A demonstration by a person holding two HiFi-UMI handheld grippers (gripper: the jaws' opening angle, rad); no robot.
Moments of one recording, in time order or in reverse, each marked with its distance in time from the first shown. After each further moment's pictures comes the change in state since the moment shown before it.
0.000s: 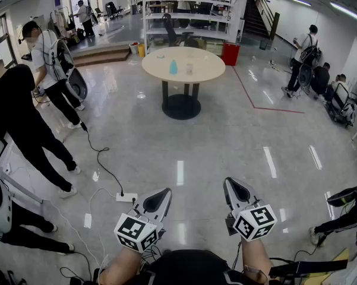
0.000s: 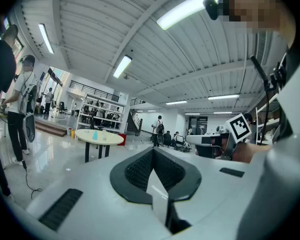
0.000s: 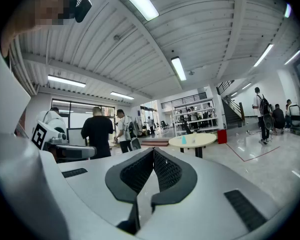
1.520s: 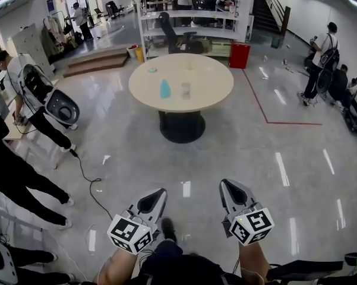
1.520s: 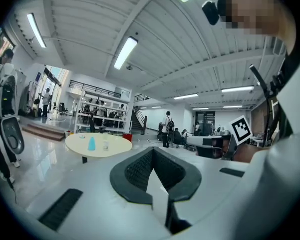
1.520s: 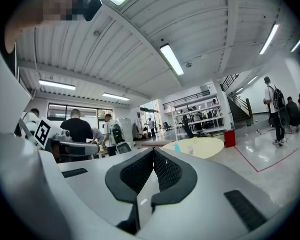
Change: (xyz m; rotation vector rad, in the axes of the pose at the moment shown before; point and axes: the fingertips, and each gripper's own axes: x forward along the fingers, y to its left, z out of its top) left arm 0.368 0.207 0.063 0.037 0.031 0.050; right arm 0.333 -0.264 0.050 0.016 -0.023 0.071
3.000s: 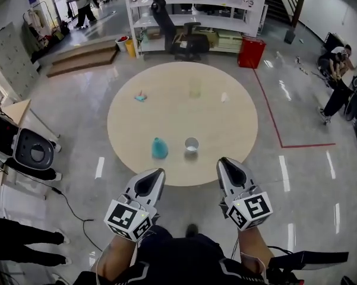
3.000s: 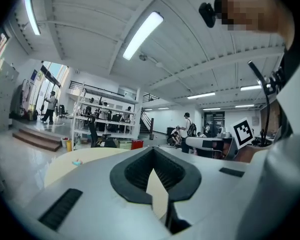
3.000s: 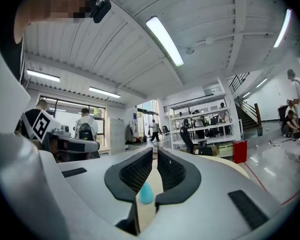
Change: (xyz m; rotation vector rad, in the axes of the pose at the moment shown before) left arm 0.449 0.399 0.107 0.001 -0.010 0.025; right arm 0.541 -0.279 0.067 -0.055 -0.038 0.017
